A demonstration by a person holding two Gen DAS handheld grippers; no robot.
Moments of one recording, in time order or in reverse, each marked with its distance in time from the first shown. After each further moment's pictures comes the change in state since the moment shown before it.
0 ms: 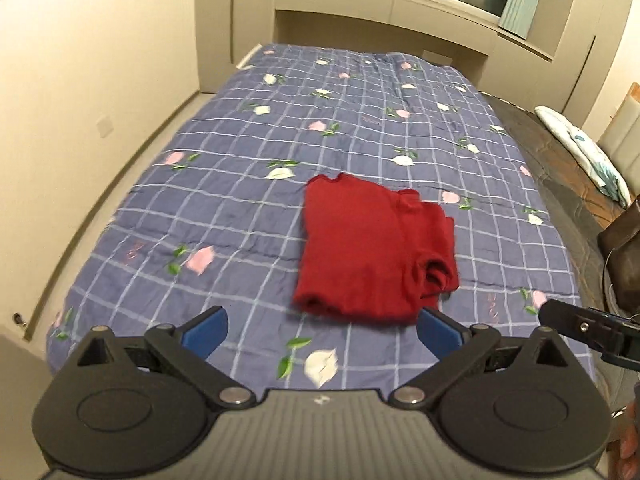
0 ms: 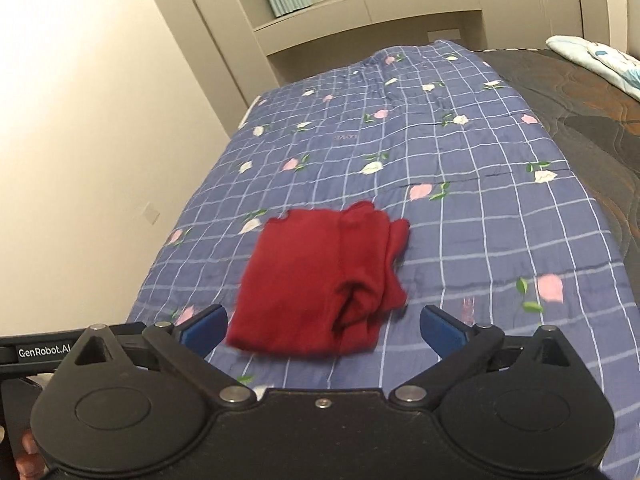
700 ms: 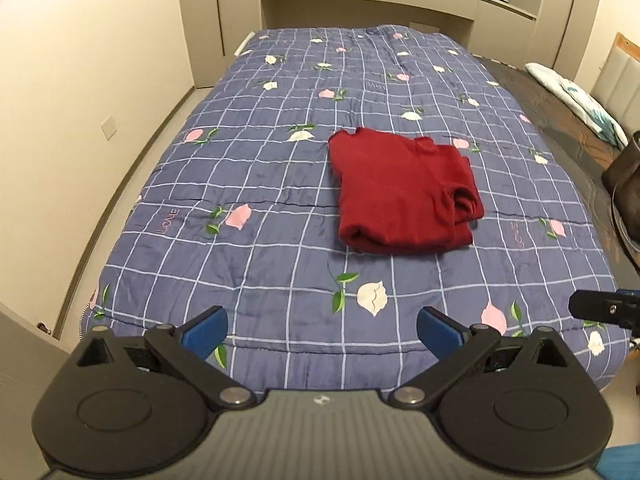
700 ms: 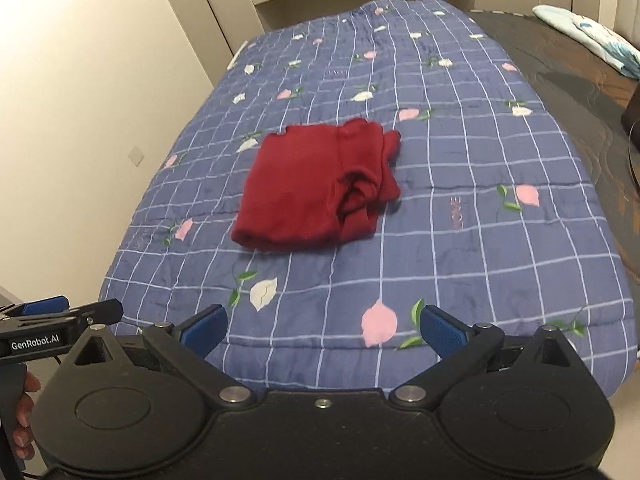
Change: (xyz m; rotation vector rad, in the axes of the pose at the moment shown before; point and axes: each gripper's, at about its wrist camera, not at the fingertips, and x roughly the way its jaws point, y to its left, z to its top) left arm -0.020 0.045 -0.056 0.128 0.053 0.012; right arm -0.031 0.042 -0.076 0.005 0.151 -0.095
